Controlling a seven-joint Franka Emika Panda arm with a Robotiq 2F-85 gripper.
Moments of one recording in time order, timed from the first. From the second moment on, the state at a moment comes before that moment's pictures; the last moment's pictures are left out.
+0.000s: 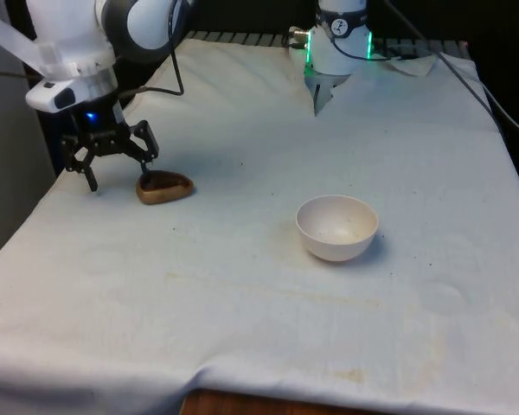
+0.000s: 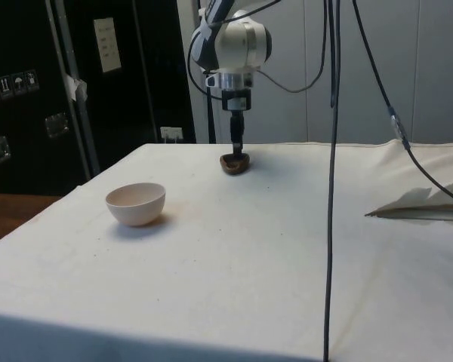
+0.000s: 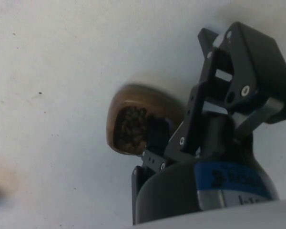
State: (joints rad) arm -0.09 0.89 -0.57 -1.56 0.69 2.21 -1.22
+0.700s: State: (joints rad) arm -0.10 0.89 -0.57 -1.56 0.69 2.20 -1.23
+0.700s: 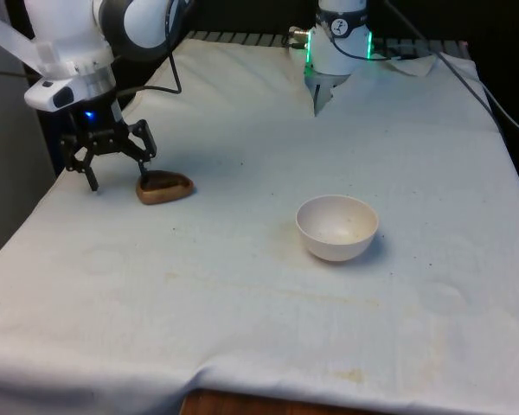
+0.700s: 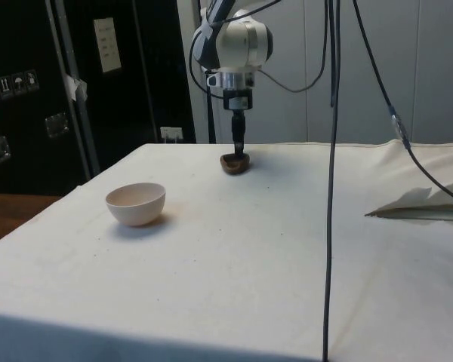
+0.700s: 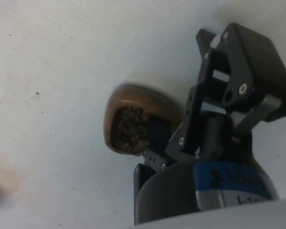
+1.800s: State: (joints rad) arm -0.10 0.89 -0.57 -1.56 0.69 2.20 -1.23
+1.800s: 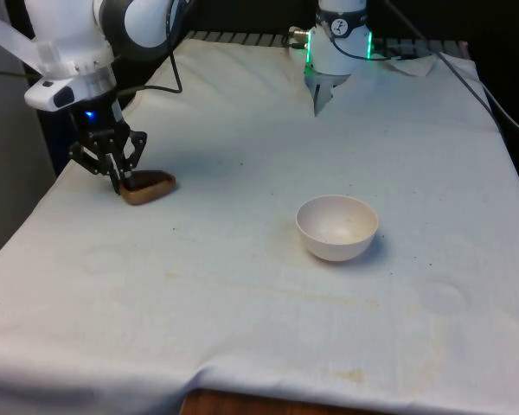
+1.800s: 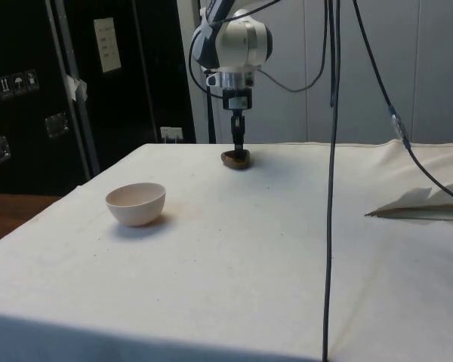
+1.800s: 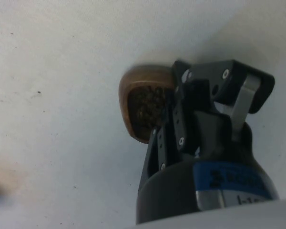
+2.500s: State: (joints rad) arm -0.06 0.84 -0.57 -1.59 0.69 2.20 -1.19
